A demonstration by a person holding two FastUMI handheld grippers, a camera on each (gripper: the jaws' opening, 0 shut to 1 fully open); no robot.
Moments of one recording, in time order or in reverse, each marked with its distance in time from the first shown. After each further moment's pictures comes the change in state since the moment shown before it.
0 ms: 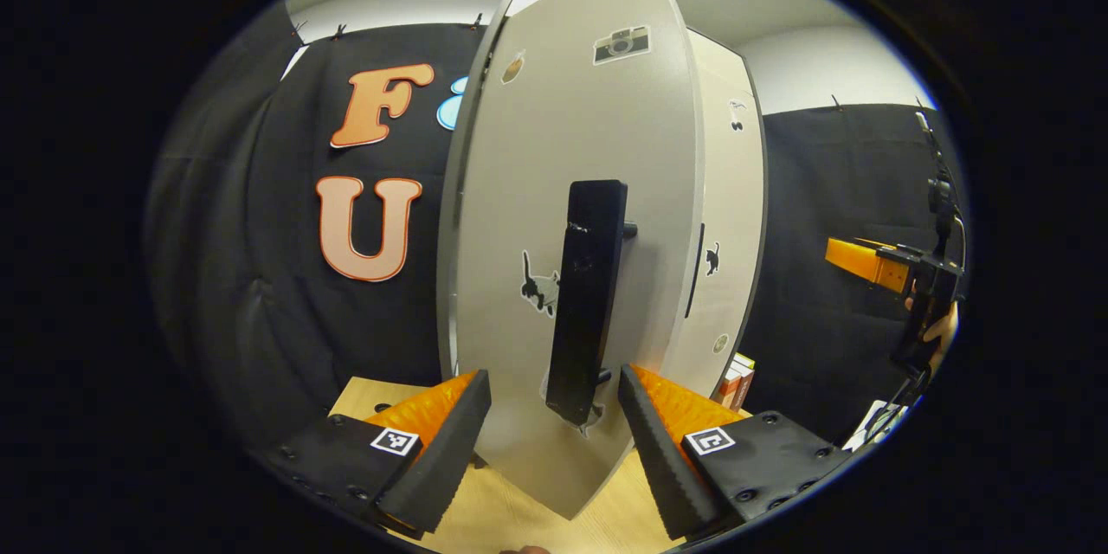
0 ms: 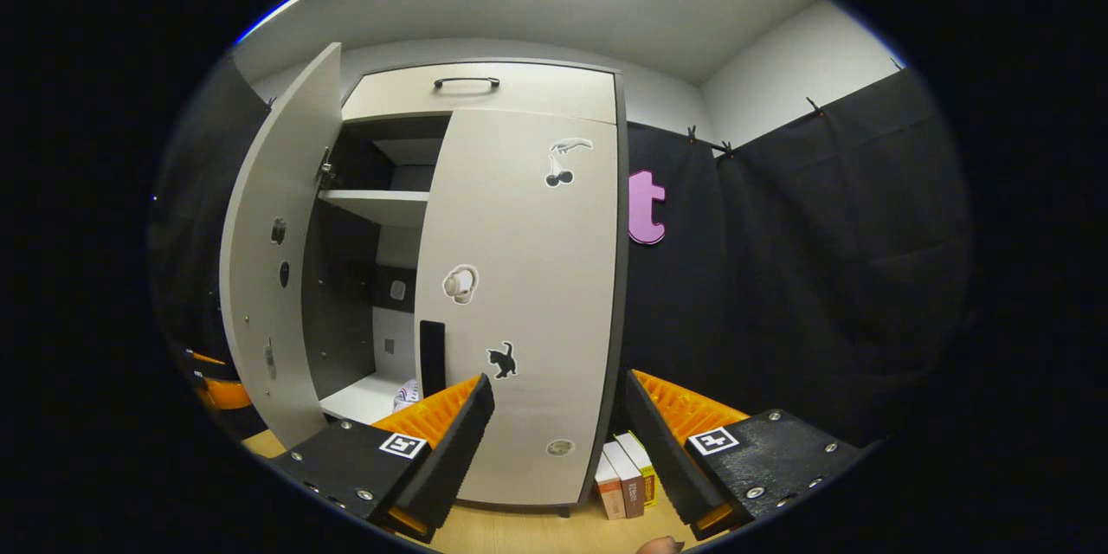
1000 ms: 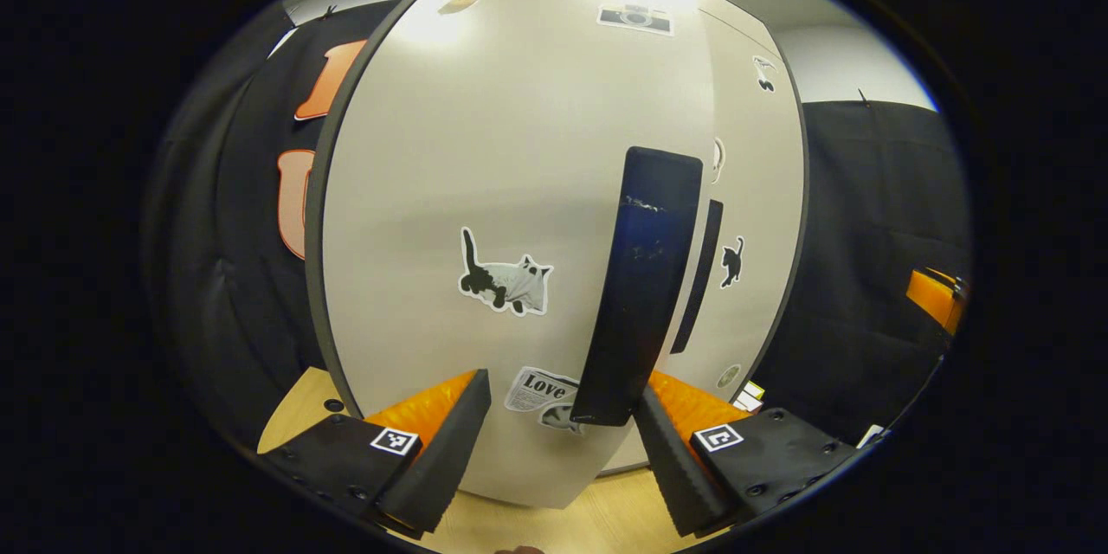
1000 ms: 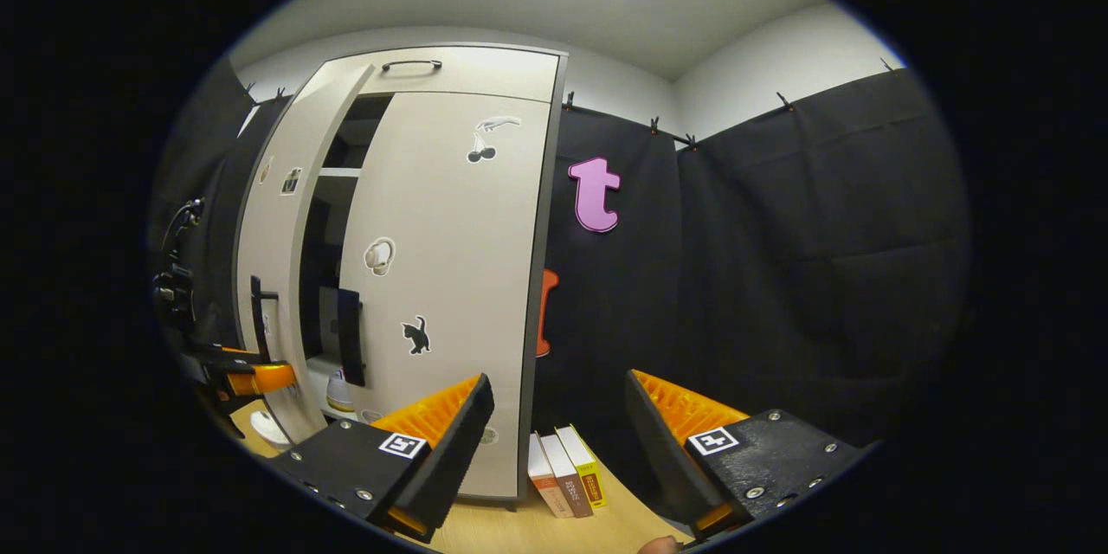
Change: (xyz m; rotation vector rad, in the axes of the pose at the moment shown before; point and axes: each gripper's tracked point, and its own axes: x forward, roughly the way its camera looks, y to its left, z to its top) left arm 0.135 -0.055 -0.012 -0.046 0.037 0.040; right arm 0.013 -0.076 -0.028 -0.023 0.046 -0.092
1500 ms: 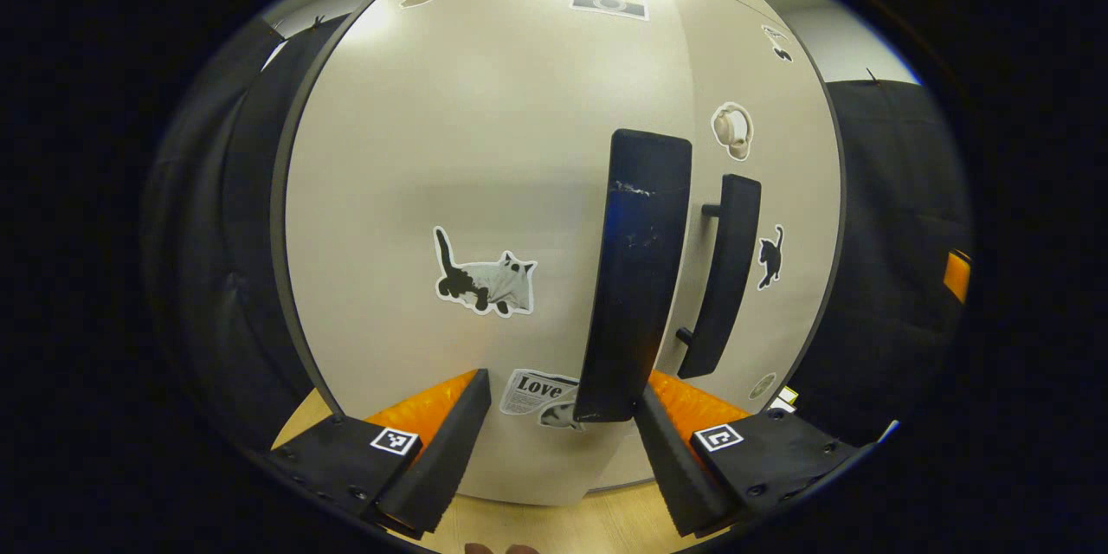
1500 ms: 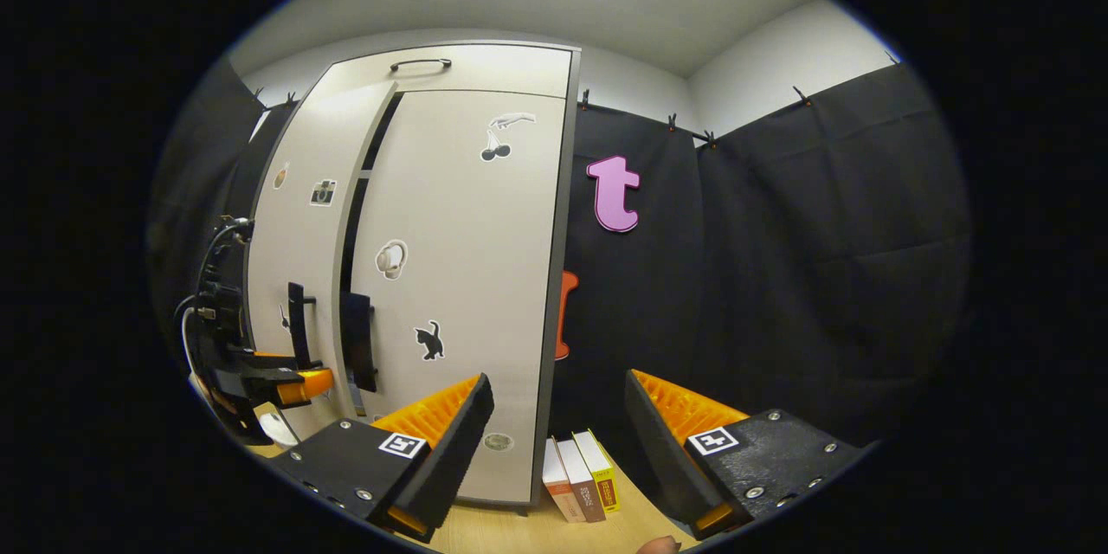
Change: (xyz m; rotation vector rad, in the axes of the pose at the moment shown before) left arm 0.030 -0.004 0.002 0.049 0.012 0.093; right arm 0.017 0.016 0.006 0.014 -0.004 0.080
